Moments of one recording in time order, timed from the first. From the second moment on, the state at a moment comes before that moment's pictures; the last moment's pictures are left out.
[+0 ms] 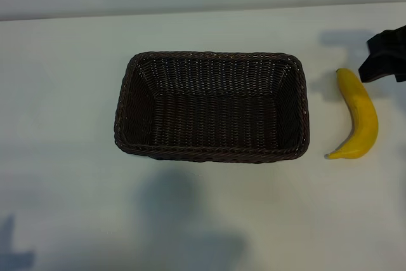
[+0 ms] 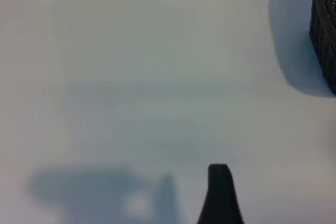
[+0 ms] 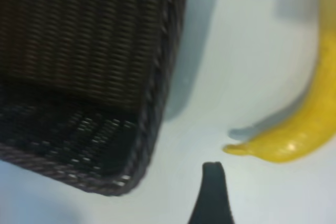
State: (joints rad) left arm -0.01 -0.01 -0.50 0.00 1.05 -0.01; right arm 0.06 1.50 -1.16 0.36 1.04 -0.24
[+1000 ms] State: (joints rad) left arm -0.01 -0.01 -0.50 0.00 1.05 -0.02; right arm 0.18 1.78 -1.22 0.03 0.94 0.11
